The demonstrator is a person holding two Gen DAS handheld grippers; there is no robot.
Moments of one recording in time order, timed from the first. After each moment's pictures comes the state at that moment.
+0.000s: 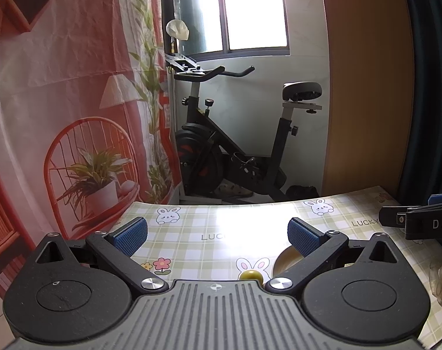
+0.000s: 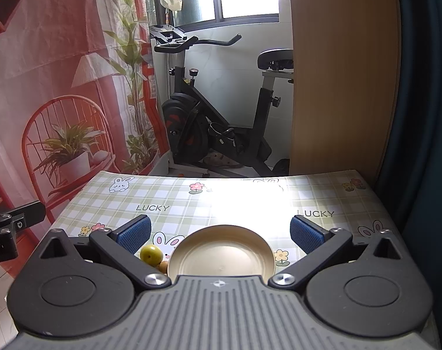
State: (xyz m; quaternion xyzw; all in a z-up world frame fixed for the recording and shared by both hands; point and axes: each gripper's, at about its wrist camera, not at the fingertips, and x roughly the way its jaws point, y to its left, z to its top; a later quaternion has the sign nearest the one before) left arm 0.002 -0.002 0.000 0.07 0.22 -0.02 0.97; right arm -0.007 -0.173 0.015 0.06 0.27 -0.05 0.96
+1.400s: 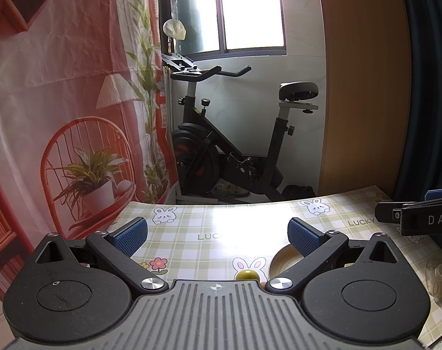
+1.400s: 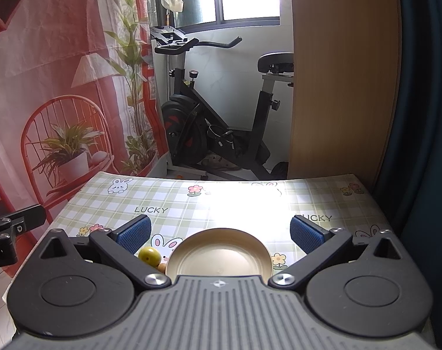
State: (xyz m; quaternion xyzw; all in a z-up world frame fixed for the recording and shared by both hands) left arm 0.001 -0.001 -0.001 0.07 0.22 -0.03 0.97; right arm -0.008 -0.171 0.013 0.05 0.26 -0.05 0.96
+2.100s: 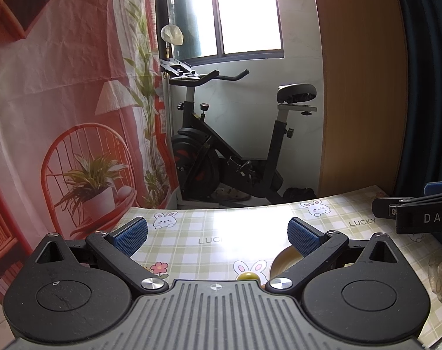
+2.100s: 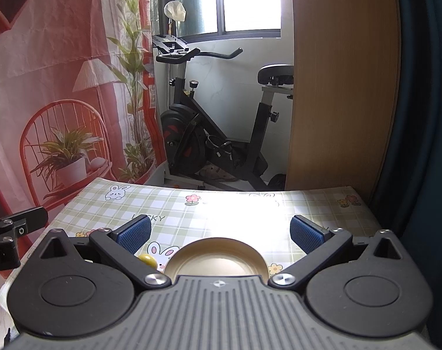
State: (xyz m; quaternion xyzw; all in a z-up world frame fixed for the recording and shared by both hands) left arm -0.001 -0.007 -0.005 0.09 0.21 -0.03 0.97; right arm -0.011 -0.169 0.011 0.03 0.23 -0.06 0.97
